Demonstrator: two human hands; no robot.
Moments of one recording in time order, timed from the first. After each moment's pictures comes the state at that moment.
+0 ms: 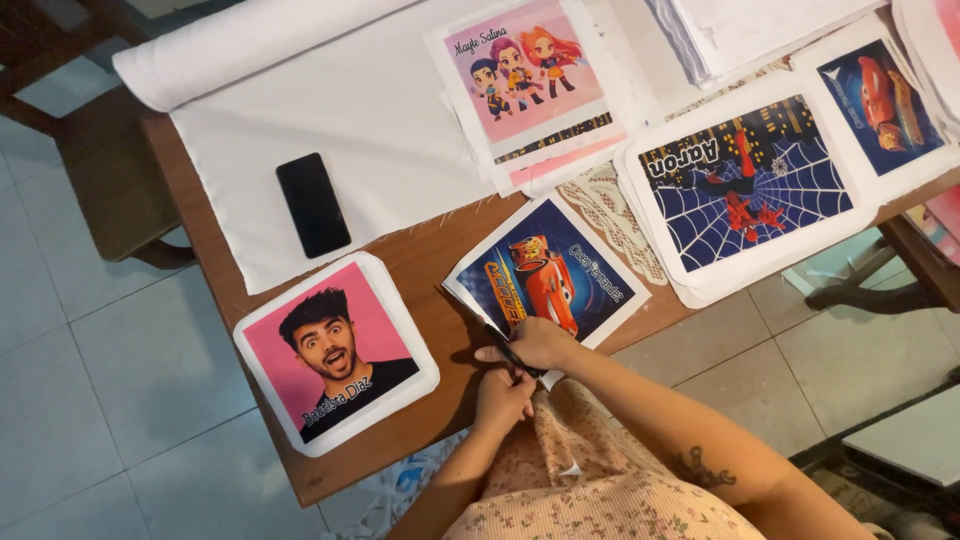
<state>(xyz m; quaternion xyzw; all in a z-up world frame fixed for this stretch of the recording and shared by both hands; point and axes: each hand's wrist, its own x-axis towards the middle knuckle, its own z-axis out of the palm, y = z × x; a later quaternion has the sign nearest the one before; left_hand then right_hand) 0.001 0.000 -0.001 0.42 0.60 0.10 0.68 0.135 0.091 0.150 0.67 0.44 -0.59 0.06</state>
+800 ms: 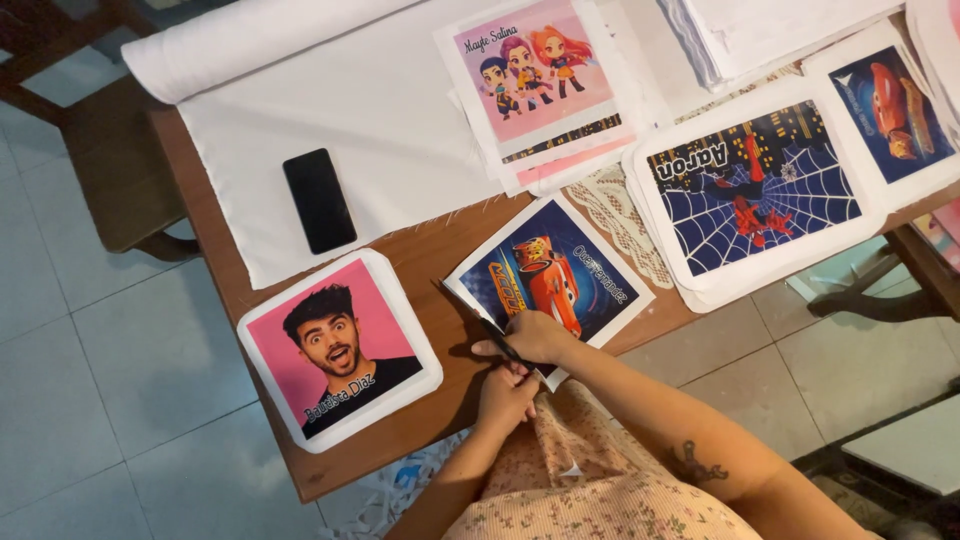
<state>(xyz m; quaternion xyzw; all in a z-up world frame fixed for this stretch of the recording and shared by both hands) 0.003 0.001 0.001 0.41 0.60 0.12 0.68 0.138 0.102 0.081 0.67 0.39 -0.63 0.02</state>
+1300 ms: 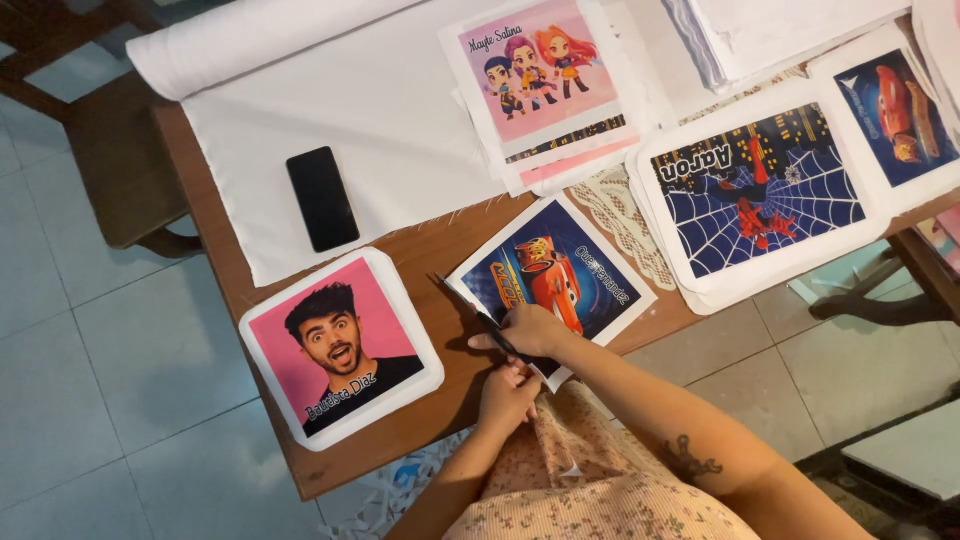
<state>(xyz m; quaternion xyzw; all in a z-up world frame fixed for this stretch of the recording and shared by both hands) 0.001 0.002 0.013 0.40 0.59 0.13 0.69 0.124 0.112 0.105 0.68 0.48 -0.55 0.10</state>
